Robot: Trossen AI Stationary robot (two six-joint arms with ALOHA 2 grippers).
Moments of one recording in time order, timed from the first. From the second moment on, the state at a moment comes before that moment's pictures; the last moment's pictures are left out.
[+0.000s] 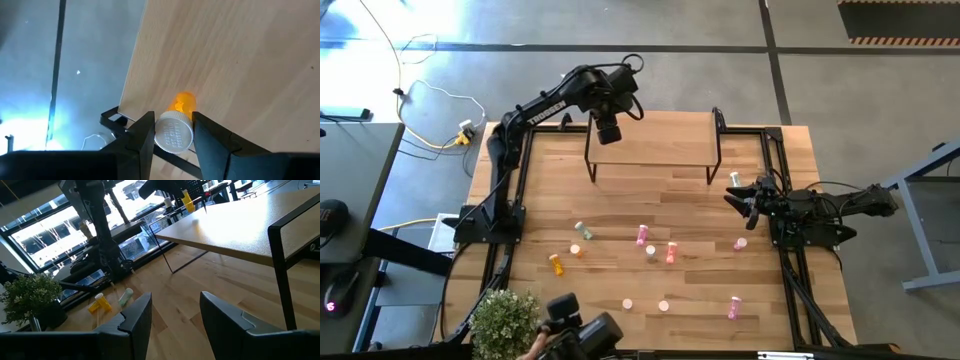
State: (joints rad) left arm 0.69 2.02 2.16 -1.46 -0.32 0.33; right arm 0.19 0.03 0.06 -0.10 0.52 0.47
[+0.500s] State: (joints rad) left arm 0.73 2.04 2.16 -1.46 -0.28 0.37; right arm 0.19 0.03 0.06 -0.10 0.52 0.47
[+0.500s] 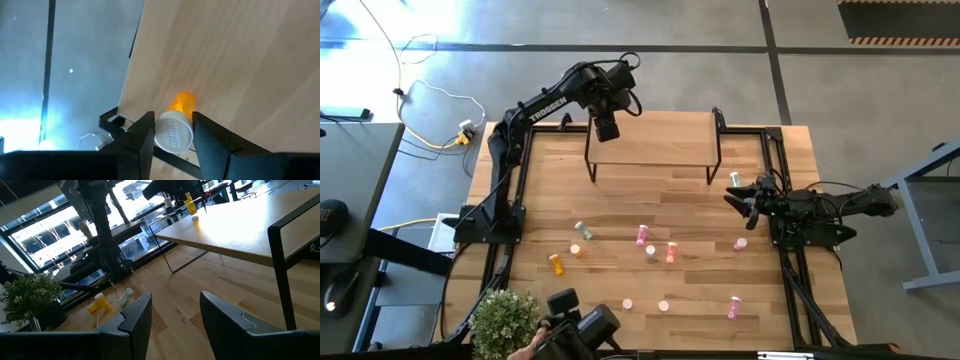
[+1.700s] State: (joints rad) left arm 0.71 2.05 2.16 -1.45 -0.28 0.40; right arm 0.19 0.03 0.06 -0.10 0.52 0.46
